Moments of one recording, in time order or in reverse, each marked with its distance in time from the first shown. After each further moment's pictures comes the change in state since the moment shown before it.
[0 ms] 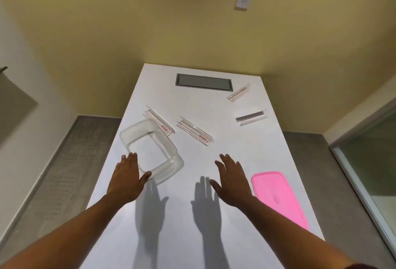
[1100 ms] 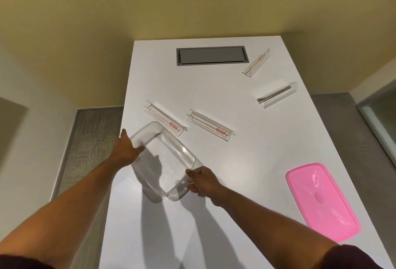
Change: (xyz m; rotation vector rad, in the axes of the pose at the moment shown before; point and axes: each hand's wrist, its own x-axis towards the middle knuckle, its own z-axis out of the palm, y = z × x) left_hand 0.217 -0.075 -0.017 -0.416 -0.244 -0.352; right_hand 0.144 -0.114 0.066 1.360 -0.465 0.711
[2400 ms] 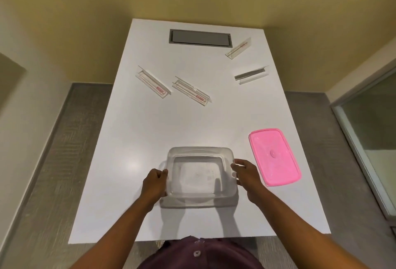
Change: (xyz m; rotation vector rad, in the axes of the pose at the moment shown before) left_hand -0.312 -0.034 0.203 -0.531 -0.123 -0.215; right_hand -0.166 0.166 -0.164 0.043 0.411 -0.033
